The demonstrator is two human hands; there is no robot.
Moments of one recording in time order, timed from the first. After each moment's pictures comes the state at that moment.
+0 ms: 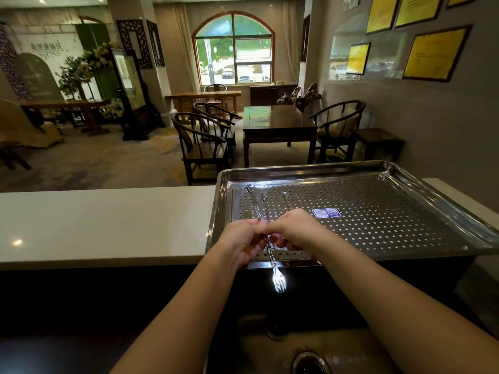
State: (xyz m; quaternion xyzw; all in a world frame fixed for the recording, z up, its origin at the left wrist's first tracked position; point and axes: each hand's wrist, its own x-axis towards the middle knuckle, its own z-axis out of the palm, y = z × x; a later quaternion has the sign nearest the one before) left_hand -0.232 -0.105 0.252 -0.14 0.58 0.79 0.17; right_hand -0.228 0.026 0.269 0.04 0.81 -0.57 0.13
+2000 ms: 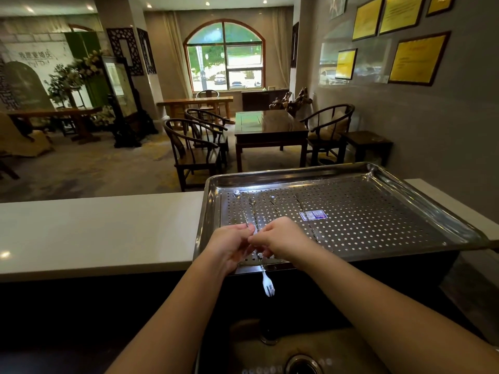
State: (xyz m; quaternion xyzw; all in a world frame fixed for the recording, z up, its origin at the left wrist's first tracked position) left_hand -0.222 -0.102 0.257 -0.12 0.57 0.80 0.15; right_hand -0.211 0.025 0.267 0.01 0.86 -0.51 0.08
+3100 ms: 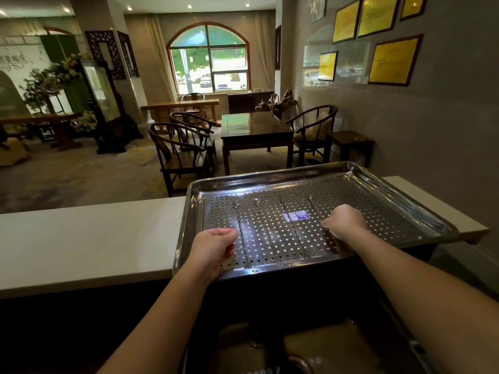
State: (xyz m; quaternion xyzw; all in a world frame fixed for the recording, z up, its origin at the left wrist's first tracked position) left_hand -0.224 -0.099 0.250 -0.12 0.67 0.73 0.07; right_hand -0.257 0.188 0.246 0.26 0.93 -0.25 -0.04
